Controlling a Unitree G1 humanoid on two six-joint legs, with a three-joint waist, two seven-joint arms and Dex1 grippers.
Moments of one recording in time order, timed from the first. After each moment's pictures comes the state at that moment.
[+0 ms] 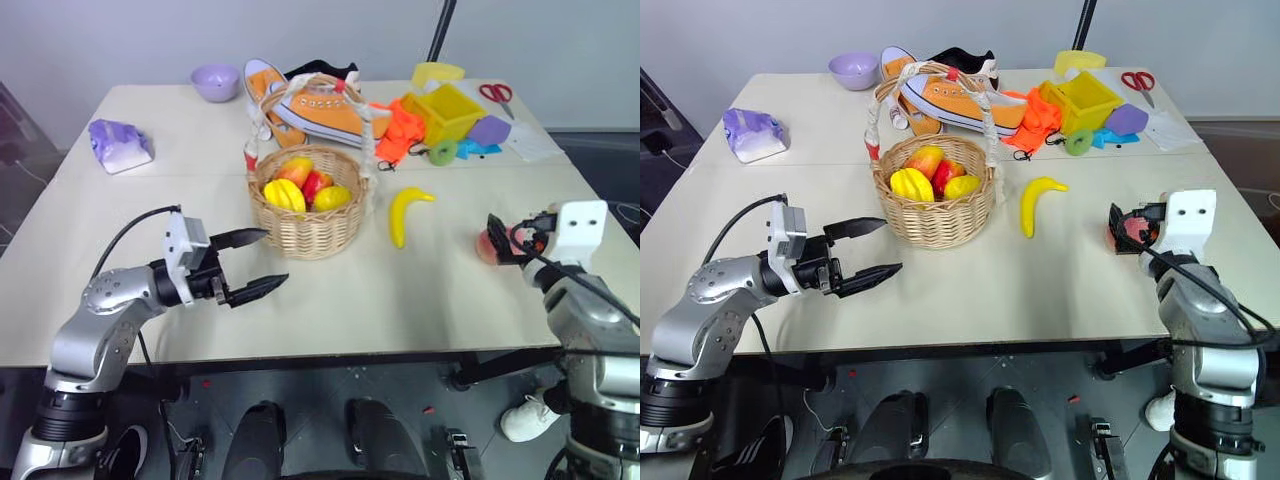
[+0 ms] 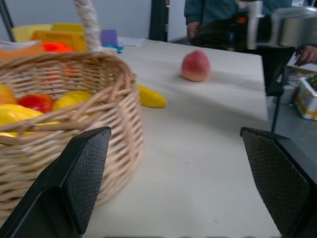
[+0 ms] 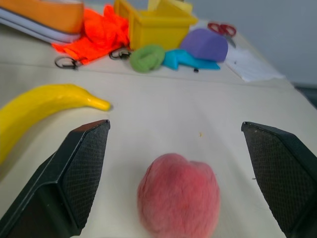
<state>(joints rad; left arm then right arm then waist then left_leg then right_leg) -0.17 0.63 0.11 -0.31 -0.61 0.37 -1.02 -0.18 -0.53 -0.37 -0.32 0.34 0.69 0.12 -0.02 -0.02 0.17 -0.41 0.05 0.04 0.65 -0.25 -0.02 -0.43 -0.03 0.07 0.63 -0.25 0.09</state>
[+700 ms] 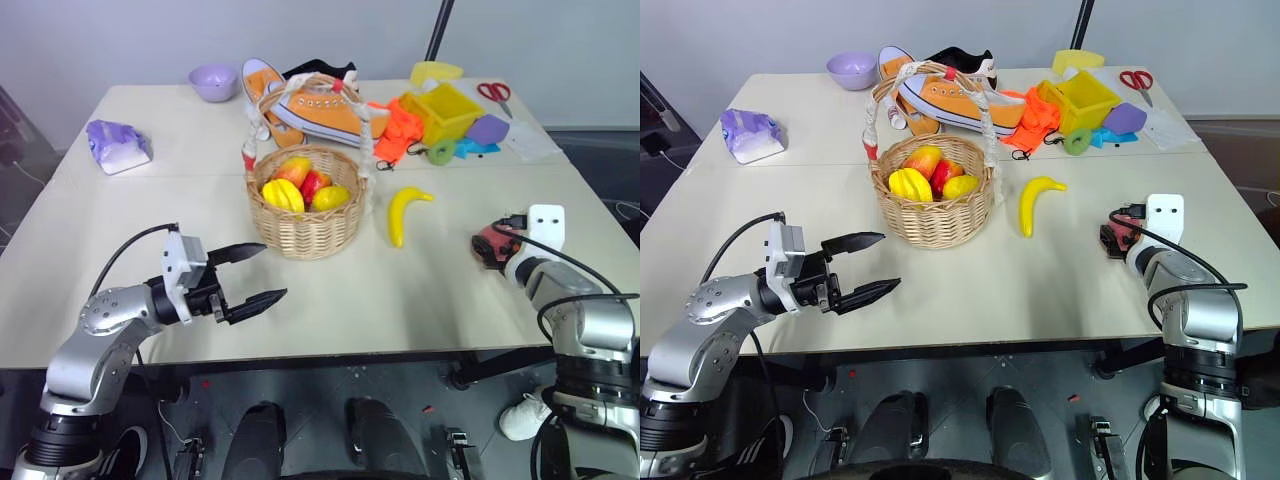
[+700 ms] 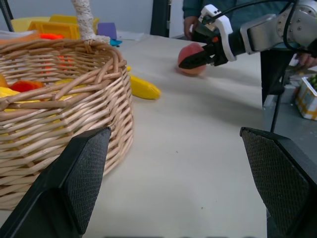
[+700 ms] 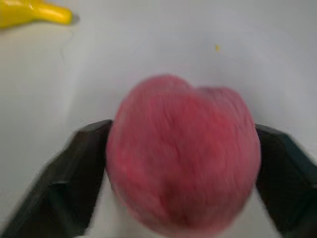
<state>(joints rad) -0.08 0.63 0.12 -0.36 -0.60 0.32 -0.98 -0.35 -0.54 -0.32 0.03 0.32 0.78 0.17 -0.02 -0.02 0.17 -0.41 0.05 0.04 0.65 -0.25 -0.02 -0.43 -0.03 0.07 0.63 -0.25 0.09</state>
